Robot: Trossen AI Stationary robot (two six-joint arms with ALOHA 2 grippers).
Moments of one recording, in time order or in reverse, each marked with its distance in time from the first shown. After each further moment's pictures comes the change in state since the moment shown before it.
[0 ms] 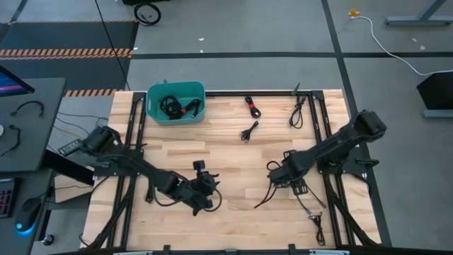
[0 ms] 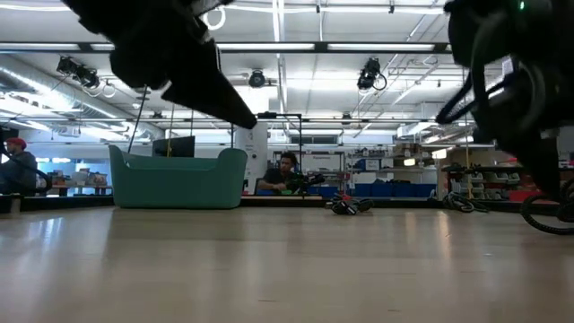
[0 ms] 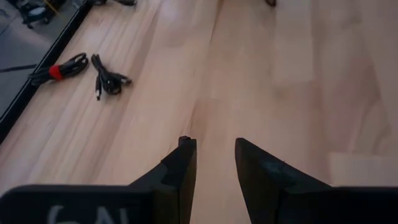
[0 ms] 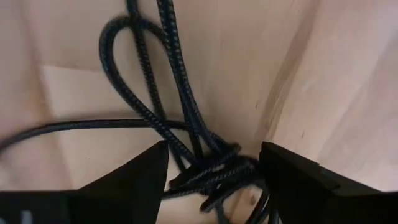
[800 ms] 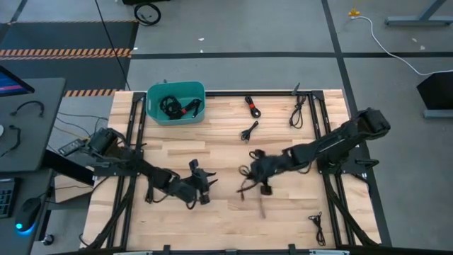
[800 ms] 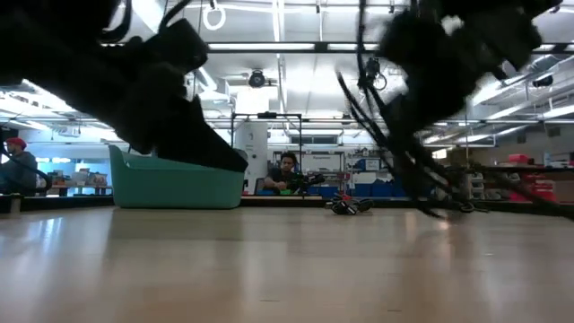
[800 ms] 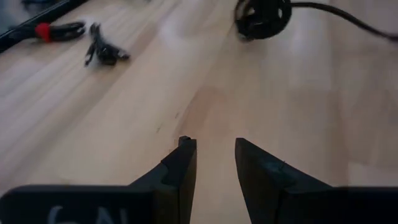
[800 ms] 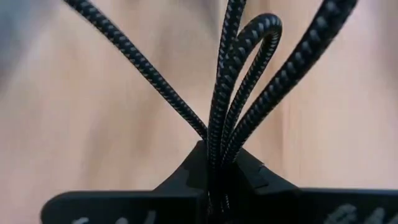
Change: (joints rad) left arm 0.009 0.052 -0.328 0.623 -0.008 -0.106; right arm -0.130 -0.063 -0.137 1.108 0.109 -0.081
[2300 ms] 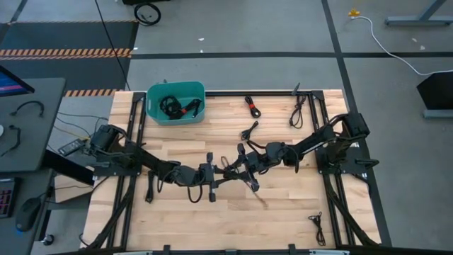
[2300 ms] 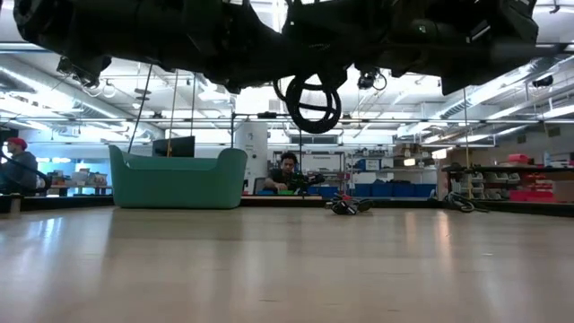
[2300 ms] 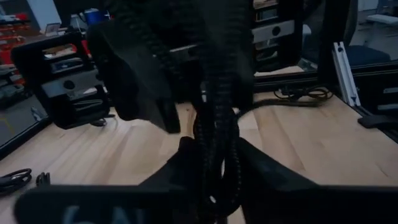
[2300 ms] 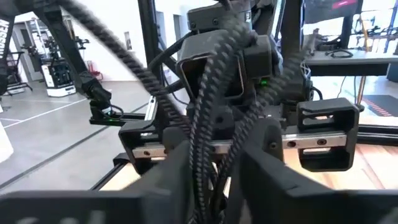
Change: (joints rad) left arm 0.133 -0.001 0.050 0.473 0.308 0.447; right arm -0.097 0.226 -0.037 1.028 -0.248 -0.117
